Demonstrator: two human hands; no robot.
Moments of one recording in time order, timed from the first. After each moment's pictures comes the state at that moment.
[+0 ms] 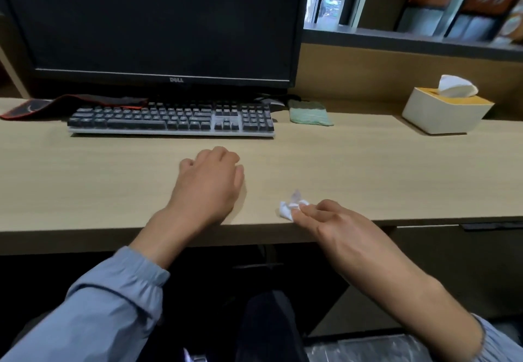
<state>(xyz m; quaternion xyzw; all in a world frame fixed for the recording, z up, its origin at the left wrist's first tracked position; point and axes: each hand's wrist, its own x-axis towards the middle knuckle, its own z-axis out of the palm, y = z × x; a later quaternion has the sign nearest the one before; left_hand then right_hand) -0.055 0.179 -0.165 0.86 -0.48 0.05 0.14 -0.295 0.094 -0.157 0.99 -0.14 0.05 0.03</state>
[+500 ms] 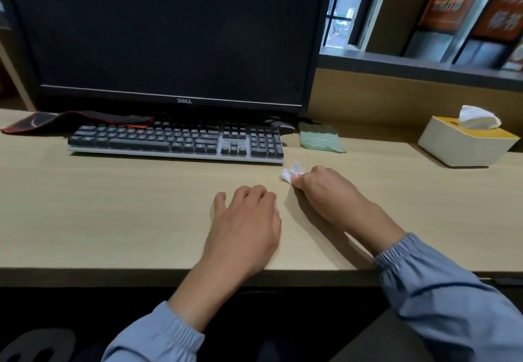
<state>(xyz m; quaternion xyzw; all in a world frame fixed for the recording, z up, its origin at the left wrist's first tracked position) -0.090 0.150 -0.182 0.85 -0.50 0.04 0.17 -0.178 -0.004 -0.126 0.97 -0.21 0.00 0.13</state>
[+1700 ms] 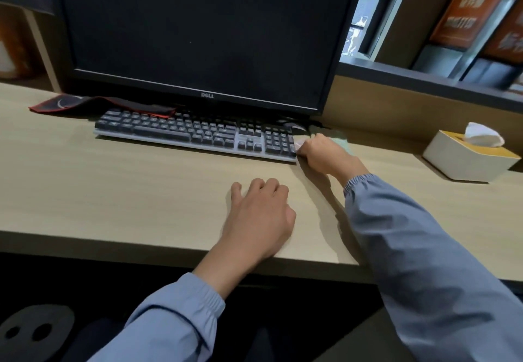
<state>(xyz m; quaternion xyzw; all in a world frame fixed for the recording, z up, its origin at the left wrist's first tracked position) -0.088 0.147 -0.180 0.84 -0.51 0.03 0.17 -0.102 -0.079 -0.121 0.96 -0.23 -0.01 0.14</state>
